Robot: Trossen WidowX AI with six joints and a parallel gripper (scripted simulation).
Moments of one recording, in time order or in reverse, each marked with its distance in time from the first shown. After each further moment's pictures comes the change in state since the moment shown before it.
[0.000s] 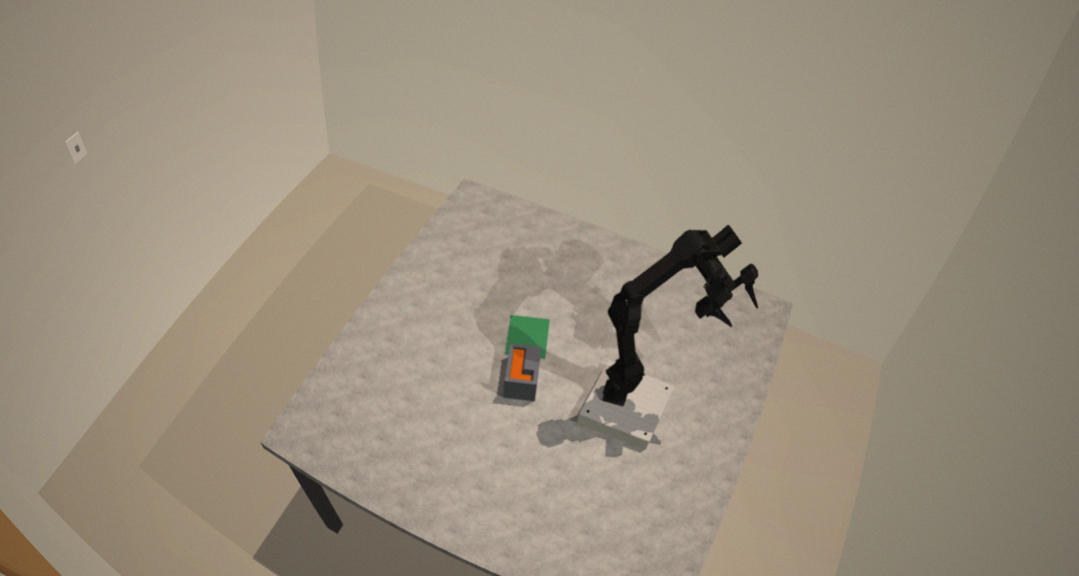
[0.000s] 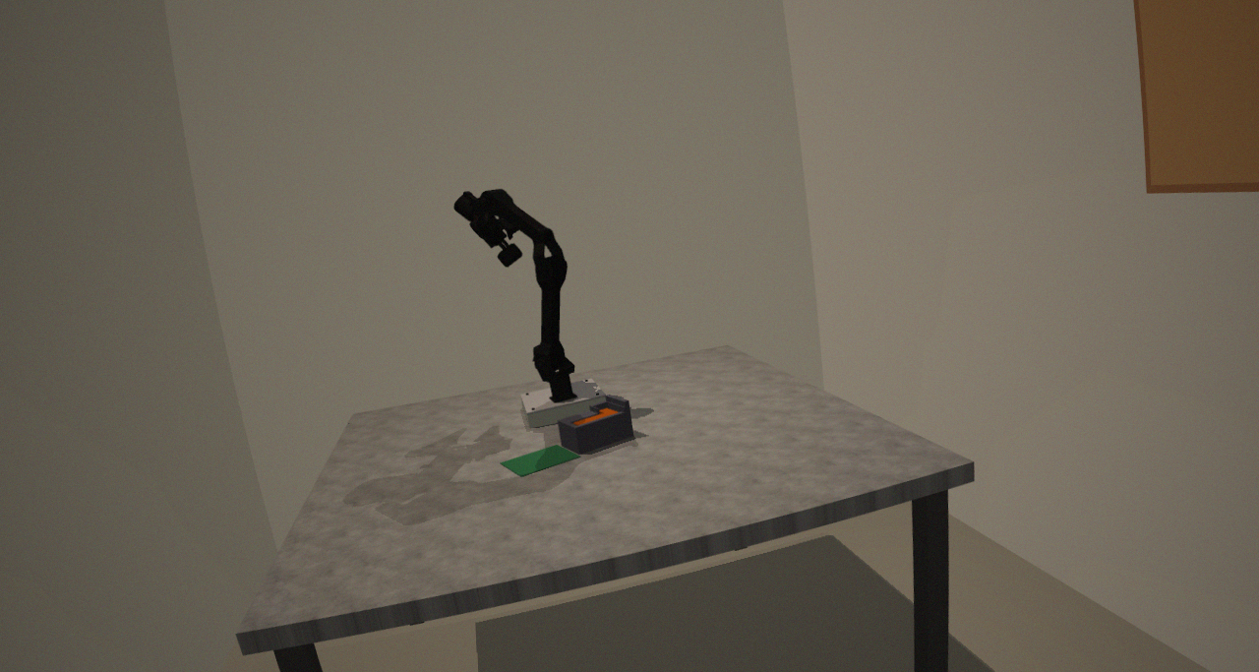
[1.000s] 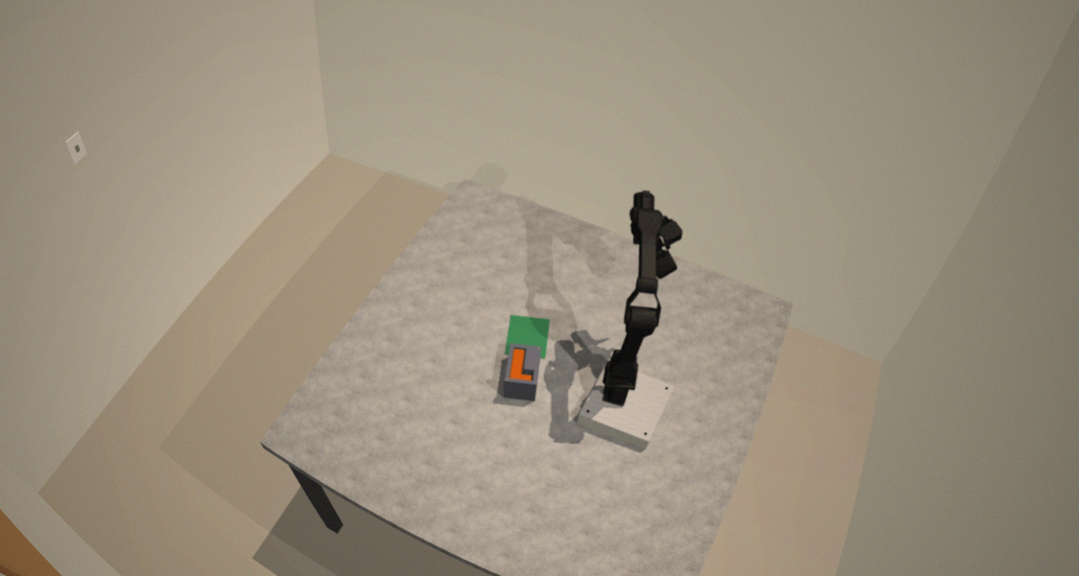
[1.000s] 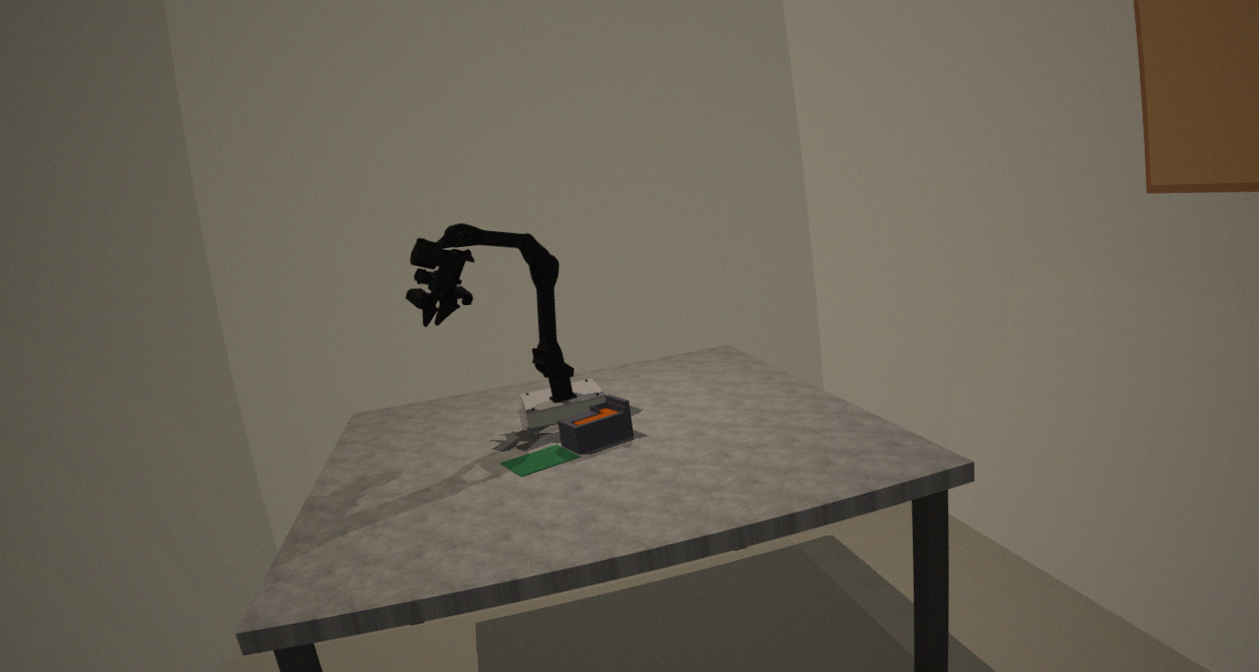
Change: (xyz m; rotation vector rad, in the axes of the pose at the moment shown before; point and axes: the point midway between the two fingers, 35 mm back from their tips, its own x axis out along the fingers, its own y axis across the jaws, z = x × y) arm -0.190 -0.151 -0.262 -1.536 0.915 0.577
